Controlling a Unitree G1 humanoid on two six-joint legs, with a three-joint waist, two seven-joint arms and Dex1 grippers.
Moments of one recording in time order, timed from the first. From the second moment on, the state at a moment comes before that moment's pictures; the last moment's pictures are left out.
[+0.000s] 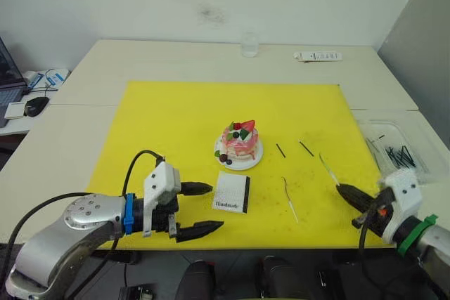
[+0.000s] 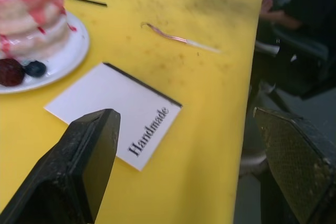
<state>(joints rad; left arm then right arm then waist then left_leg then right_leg) 0.03 0.82 0.12 -0.63 -0.81 0.74 -0.87 0.27 -0.54 -0.47 -0.89 0.69 0.91 0.48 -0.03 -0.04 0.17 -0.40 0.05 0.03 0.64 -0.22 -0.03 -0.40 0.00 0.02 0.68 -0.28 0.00</state>
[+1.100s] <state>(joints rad) -0.41 0.38 0.08 -0.44 -1.73 0.82 -0.14 -0.38 -0.62 -0.11 -0.62 1.76 0.86 0.02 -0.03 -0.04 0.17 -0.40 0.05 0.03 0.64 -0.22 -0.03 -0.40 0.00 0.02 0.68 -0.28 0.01</state>
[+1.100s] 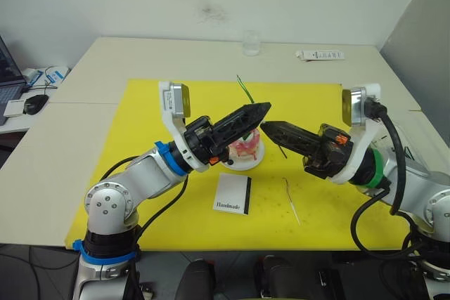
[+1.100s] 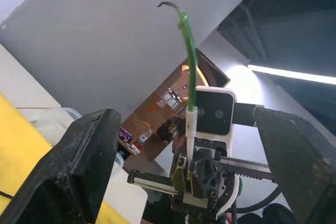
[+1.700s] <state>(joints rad) -0.39 0.39 0.08 -0.42 -1.80 0.80 -0.15 -0.38 -0.66 -0.05 -0.62 1.80 0.83 0.02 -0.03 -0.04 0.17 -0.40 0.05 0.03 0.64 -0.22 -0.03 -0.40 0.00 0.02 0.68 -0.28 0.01</state>
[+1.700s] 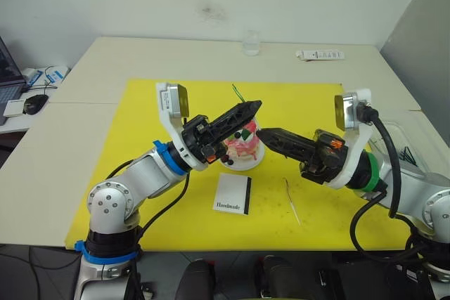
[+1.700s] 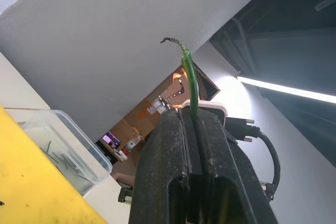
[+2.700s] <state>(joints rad) -0.55 0.56 -0.02 -0.07 -0.73 0.46 -0.69 -0.50 -0.89 0.10 -0.69 0.90 0.83 0.44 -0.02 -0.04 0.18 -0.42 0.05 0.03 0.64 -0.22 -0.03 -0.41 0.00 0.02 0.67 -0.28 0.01</state>
